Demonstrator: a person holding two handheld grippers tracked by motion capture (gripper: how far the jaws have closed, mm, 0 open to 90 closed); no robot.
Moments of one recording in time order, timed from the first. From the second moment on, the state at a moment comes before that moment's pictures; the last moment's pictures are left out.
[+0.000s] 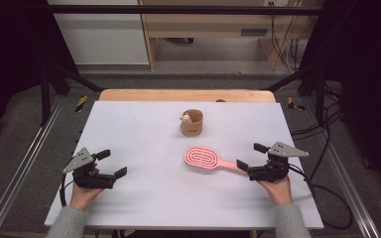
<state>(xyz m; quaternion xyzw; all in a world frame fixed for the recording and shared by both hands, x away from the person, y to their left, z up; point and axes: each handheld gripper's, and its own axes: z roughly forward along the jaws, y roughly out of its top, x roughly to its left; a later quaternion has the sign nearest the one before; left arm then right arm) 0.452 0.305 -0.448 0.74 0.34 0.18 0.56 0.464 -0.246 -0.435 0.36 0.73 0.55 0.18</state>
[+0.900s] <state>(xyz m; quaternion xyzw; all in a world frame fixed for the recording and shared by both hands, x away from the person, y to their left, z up) 0.453 0.305 -0.449 0.74 0.34 0.18 0.55 0.478 -0.218 -0.427 0.36 0.76 0.52 0.19</state>
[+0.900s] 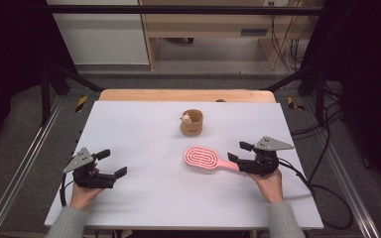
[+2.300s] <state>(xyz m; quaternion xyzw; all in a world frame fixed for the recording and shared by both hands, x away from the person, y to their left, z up) 0.453 0.304 -0.450 0.74 0.34 0.18 0.55 0.496 -0.214 -0.449 0.39 0.80 0.43 0.16</state>
